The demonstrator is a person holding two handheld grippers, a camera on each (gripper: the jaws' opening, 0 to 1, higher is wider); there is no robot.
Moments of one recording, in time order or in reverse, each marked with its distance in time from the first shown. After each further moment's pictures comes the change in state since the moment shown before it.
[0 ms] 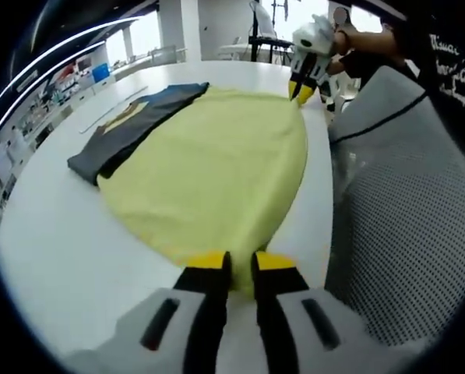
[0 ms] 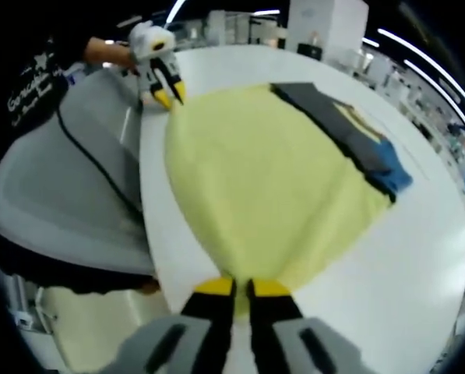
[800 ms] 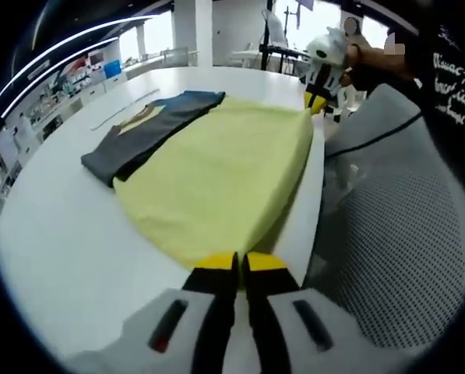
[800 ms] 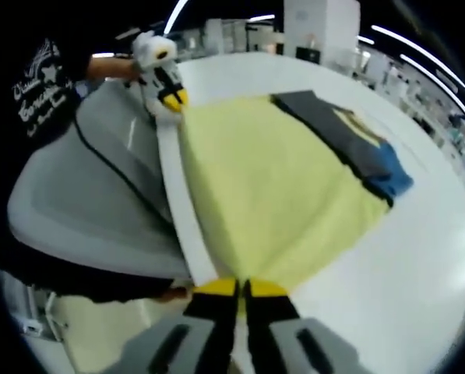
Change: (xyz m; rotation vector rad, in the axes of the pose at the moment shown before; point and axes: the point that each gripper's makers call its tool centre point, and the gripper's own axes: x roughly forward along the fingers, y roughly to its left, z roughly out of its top) left arm -0.025 -0.016 0.006 -0.060 -0.034 0.015; right arm -0.027 0.035 0.005 0.039 -0.041 0.063
